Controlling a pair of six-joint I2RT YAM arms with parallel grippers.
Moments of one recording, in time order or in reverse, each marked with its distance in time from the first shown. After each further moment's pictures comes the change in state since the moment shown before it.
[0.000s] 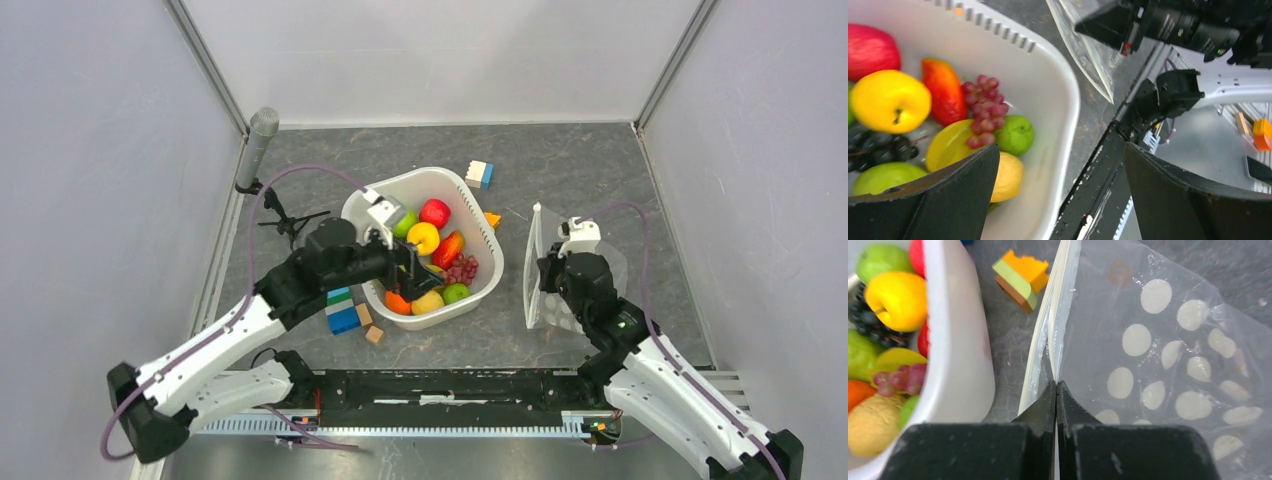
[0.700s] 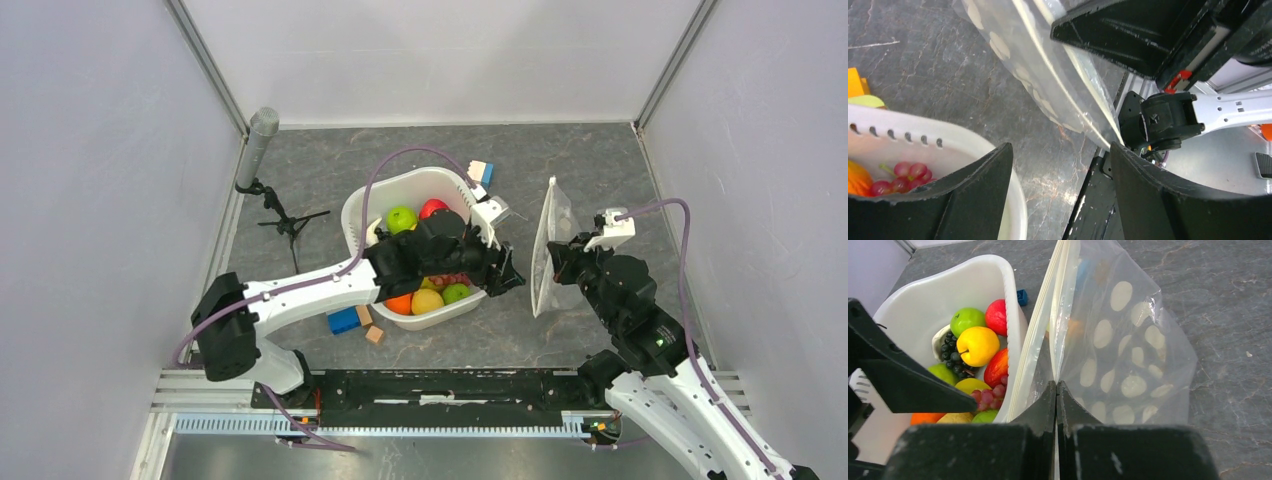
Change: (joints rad) left arm -0.348 0.602 0.314 0.260 -0.130 0.022; right arm 0.000 -0.152 0.219 -0.127 -0.021 -0.008
